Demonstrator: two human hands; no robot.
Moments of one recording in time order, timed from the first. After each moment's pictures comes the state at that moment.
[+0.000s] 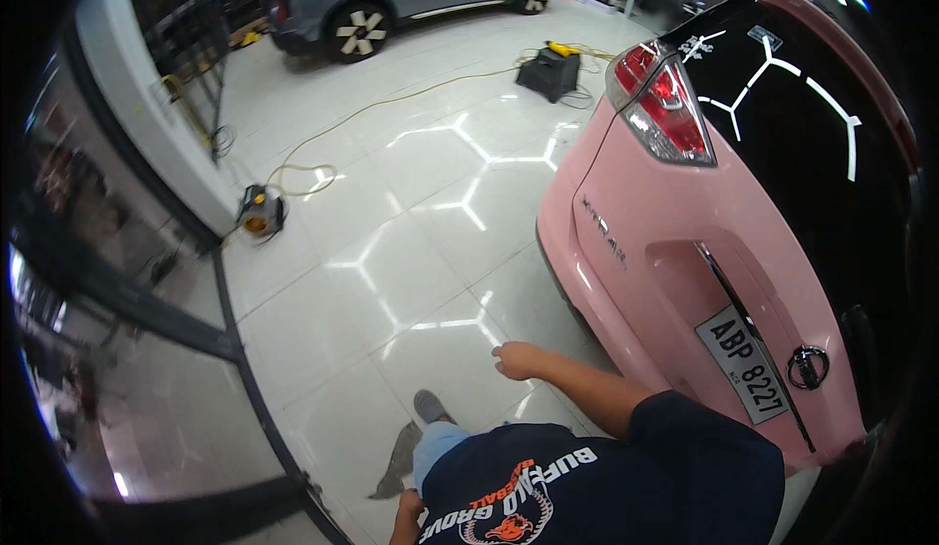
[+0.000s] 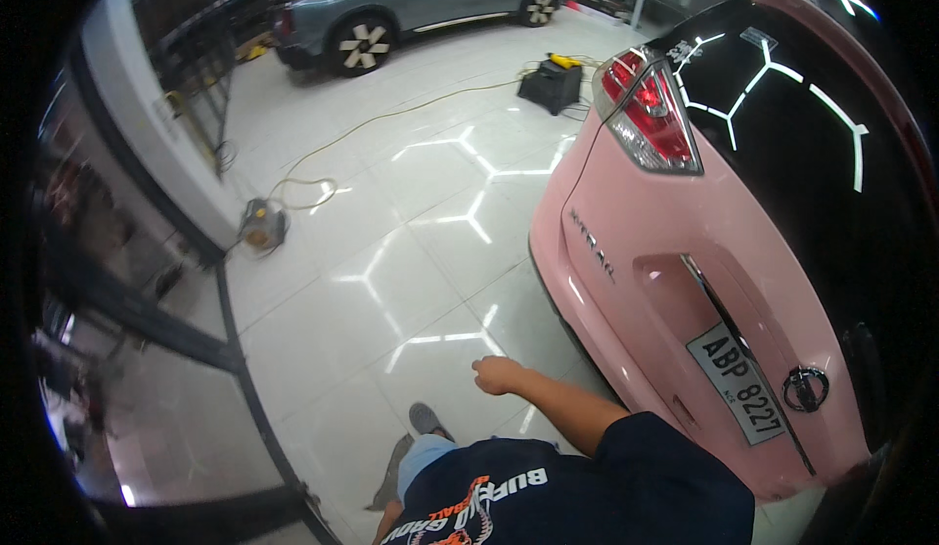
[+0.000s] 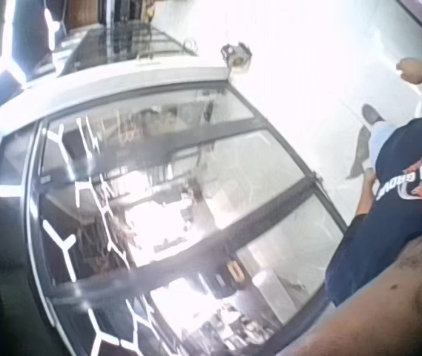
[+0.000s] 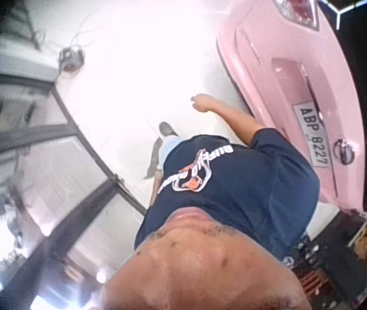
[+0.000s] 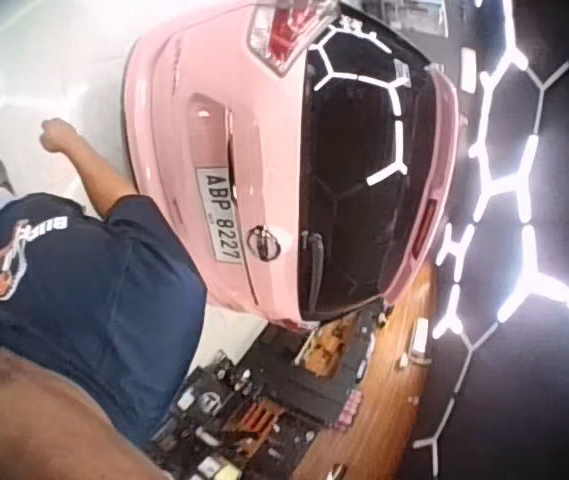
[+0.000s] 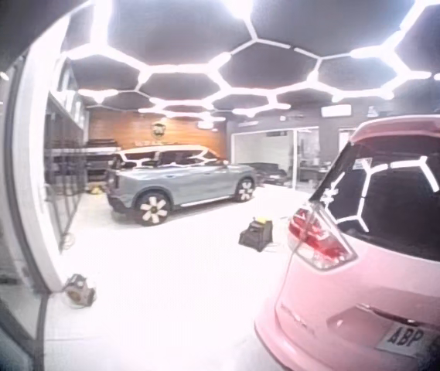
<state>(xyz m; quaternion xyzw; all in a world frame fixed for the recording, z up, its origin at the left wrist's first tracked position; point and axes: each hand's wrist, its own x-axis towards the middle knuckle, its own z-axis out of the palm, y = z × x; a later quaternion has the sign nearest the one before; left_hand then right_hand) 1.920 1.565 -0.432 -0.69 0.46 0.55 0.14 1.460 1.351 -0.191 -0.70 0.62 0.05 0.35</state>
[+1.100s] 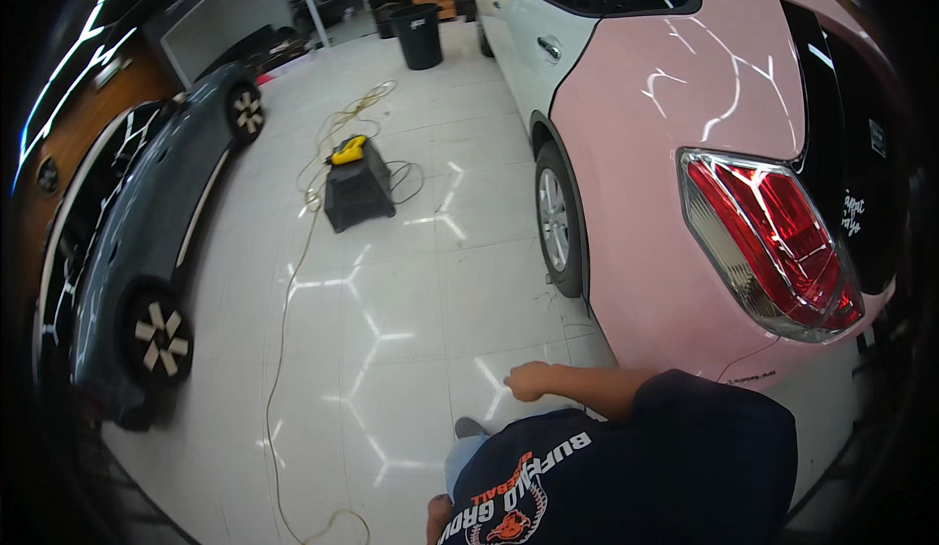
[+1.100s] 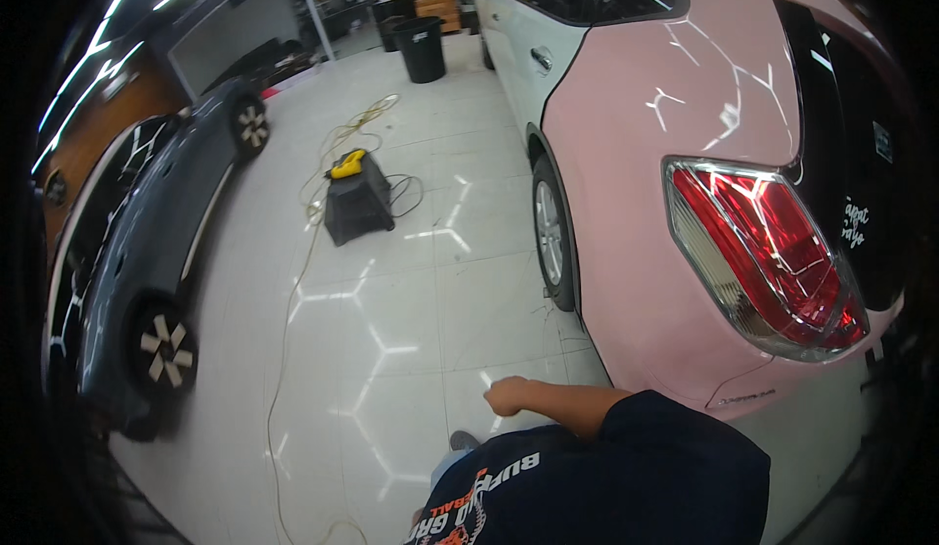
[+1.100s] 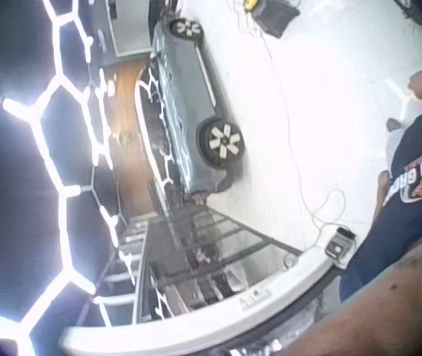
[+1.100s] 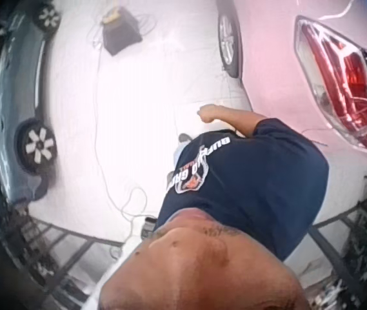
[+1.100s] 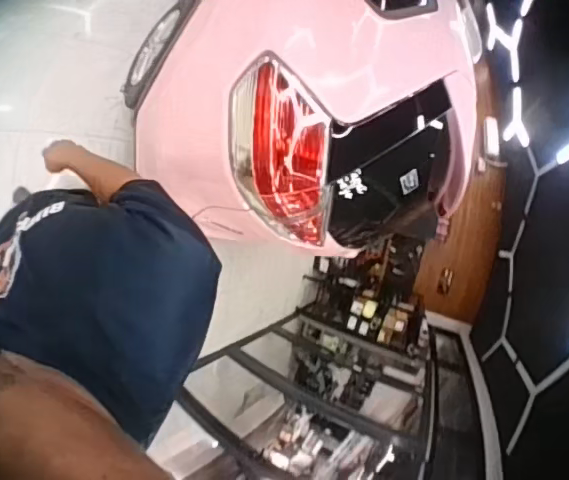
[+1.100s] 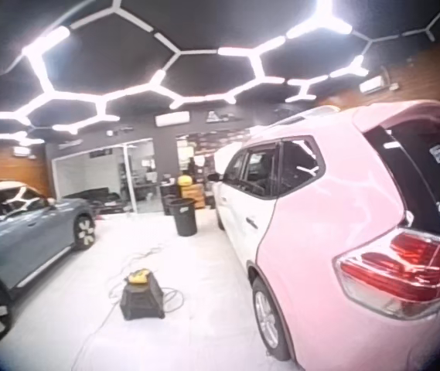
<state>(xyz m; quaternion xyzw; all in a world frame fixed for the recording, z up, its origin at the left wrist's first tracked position) 1.378 0.299 -0.416 -0.43 0.74 0.45 0.25 0.973 0.565 -0.172 -0.43 0.80 -0.05 0.41</state>
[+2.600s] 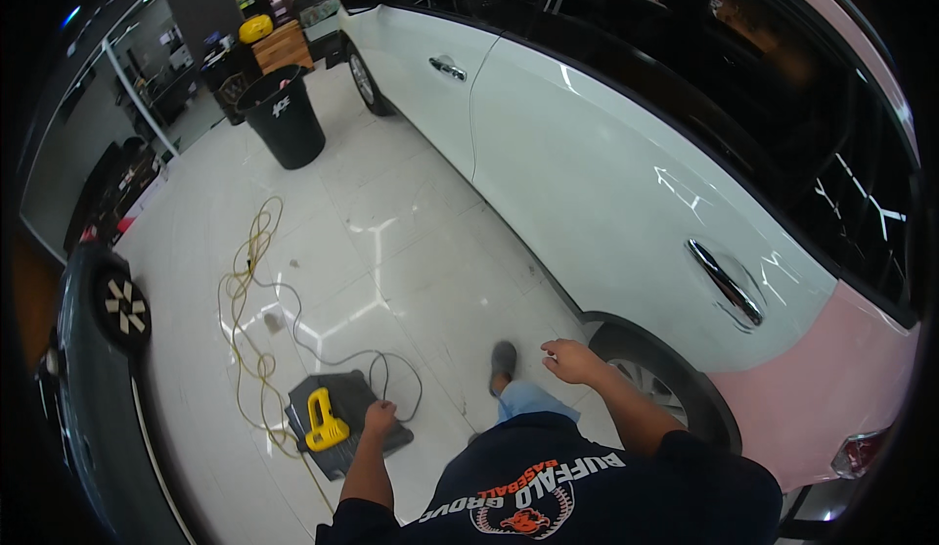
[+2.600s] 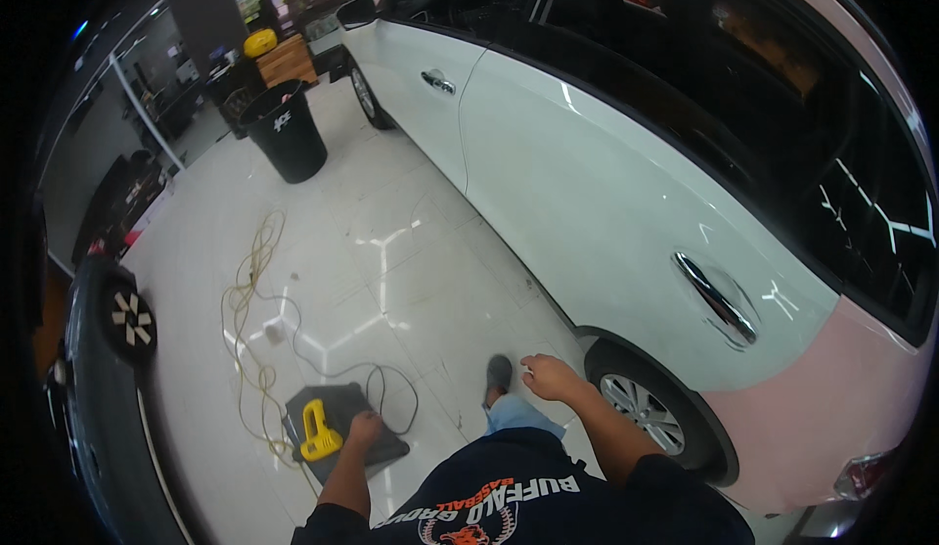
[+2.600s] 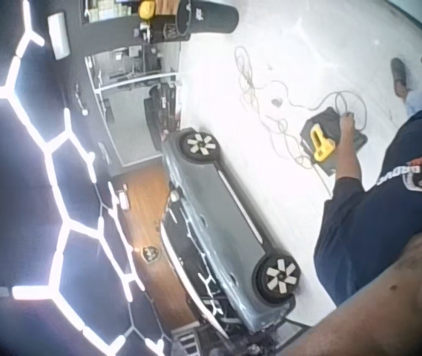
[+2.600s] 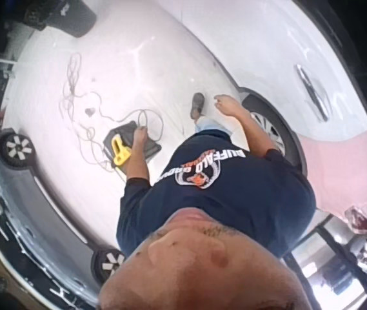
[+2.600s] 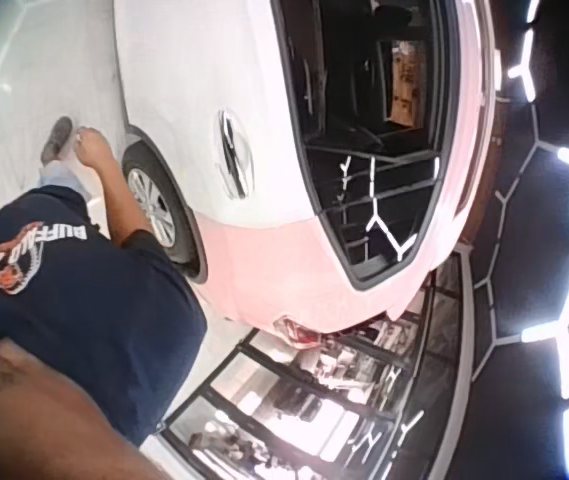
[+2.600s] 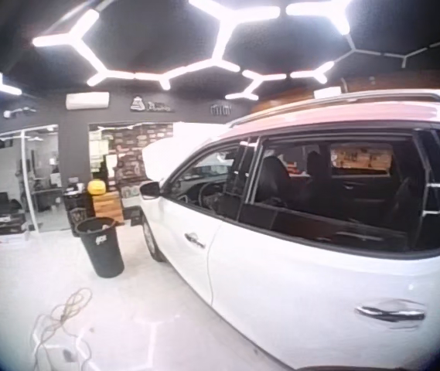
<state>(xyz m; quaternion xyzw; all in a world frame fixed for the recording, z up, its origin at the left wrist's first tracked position) -0.179 -0.051 -0.329 -0.09 0.88 0.39 0.27 -0.075 0.427 -0.160 0.05 0.94 -0.30 0.15</state>
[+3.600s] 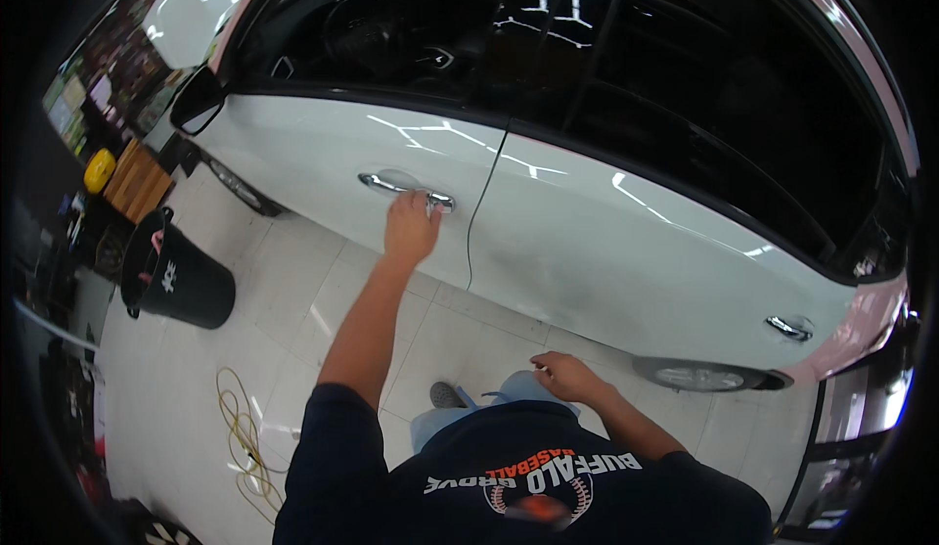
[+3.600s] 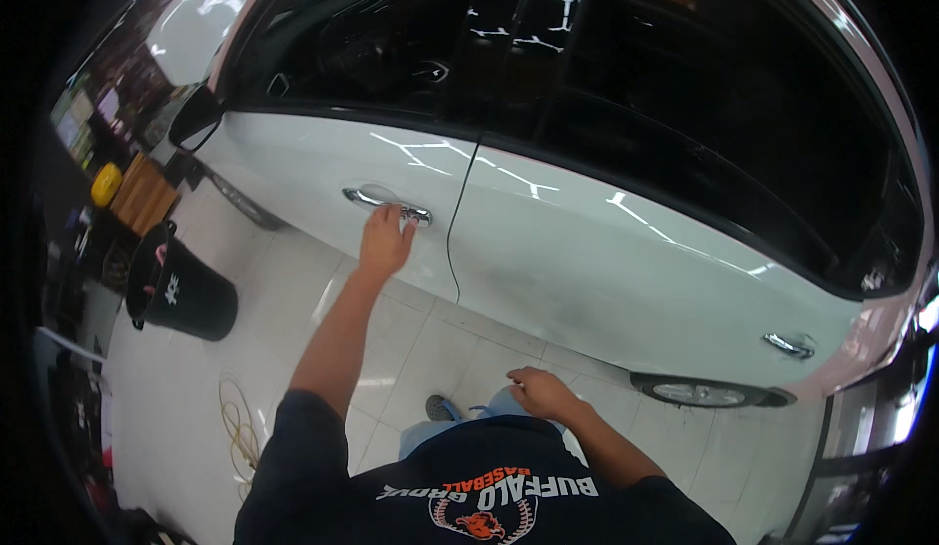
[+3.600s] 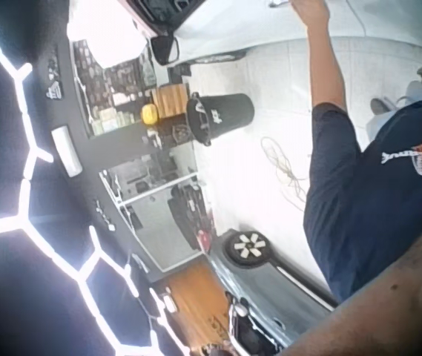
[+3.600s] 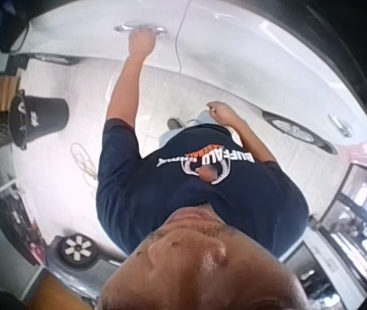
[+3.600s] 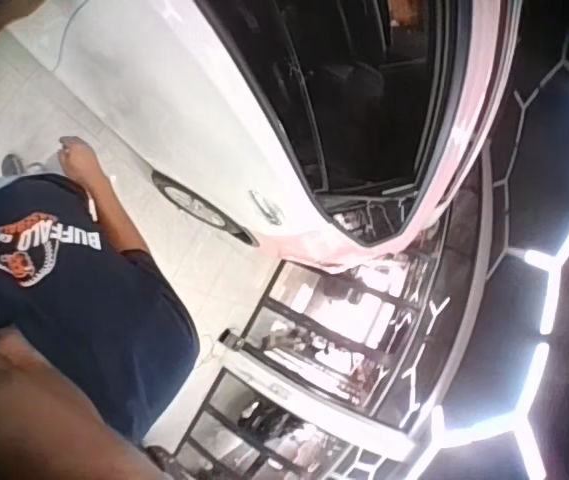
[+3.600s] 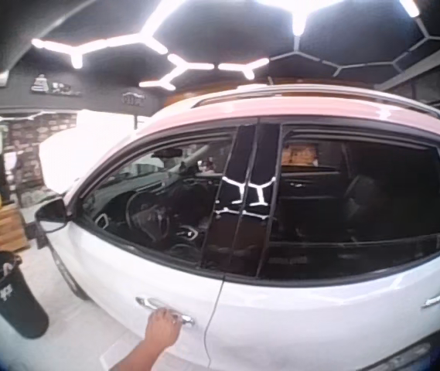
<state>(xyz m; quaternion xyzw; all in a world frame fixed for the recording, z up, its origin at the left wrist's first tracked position) -0.913 0.453 -0.073 0.55 0.77 0.31 -0.11 -0.520 0.416 -0.101 0.31 0.85 -0.42 0.03</state>
